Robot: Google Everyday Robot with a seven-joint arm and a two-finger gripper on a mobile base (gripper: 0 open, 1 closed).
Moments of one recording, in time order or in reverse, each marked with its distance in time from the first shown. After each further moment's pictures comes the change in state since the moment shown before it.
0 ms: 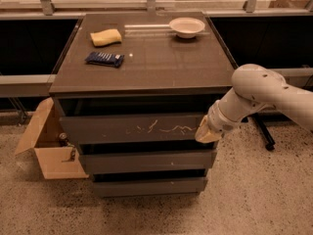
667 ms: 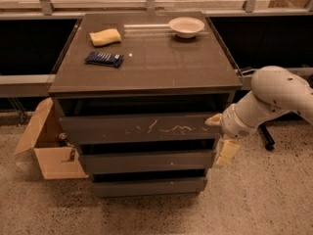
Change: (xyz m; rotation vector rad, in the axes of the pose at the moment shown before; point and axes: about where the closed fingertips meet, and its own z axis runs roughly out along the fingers) arm 0.019 0.026 -0.026 0.003 -0.029 0.003
